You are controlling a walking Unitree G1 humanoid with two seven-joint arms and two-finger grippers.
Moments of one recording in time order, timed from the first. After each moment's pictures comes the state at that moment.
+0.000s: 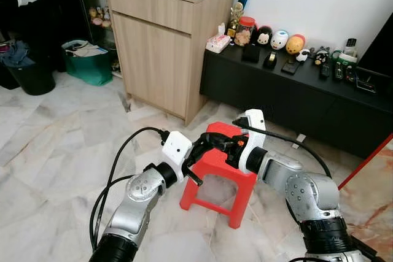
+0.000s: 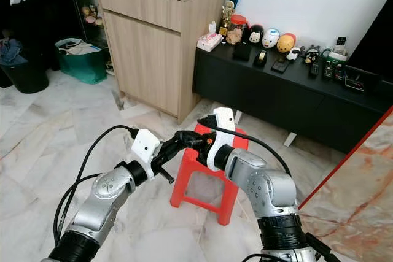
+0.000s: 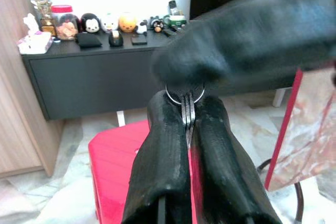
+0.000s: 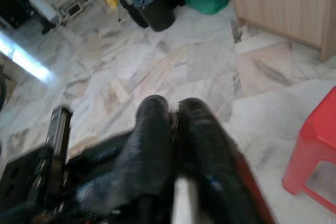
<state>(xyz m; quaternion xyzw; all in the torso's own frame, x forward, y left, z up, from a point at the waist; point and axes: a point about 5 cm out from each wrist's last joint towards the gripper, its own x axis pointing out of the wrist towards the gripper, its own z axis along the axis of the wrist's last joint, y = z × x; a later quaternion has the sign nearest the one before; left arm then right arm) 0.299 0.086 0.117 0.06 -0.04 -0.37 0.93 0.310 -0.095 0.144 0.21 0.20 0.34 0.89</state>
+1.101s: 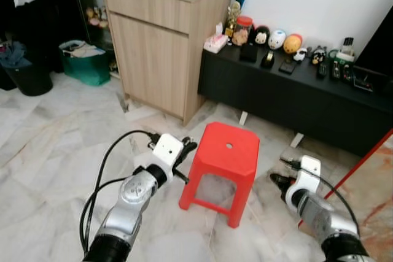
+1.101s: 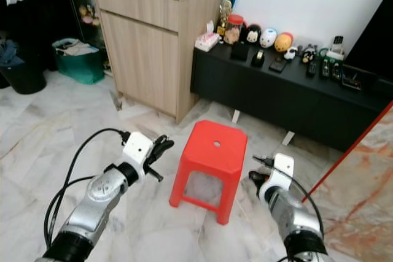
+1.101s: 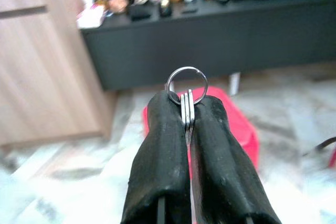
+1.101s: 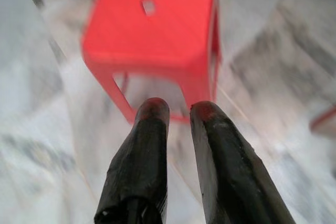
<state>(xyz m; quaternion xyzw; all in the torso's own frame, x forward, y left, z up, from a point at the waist) 0.309 0.118 0.096 0.13 0.00 -0.26 0.96 0.285 -0.211 -0.001 0.16 0.34 -0.01 0.93</state>
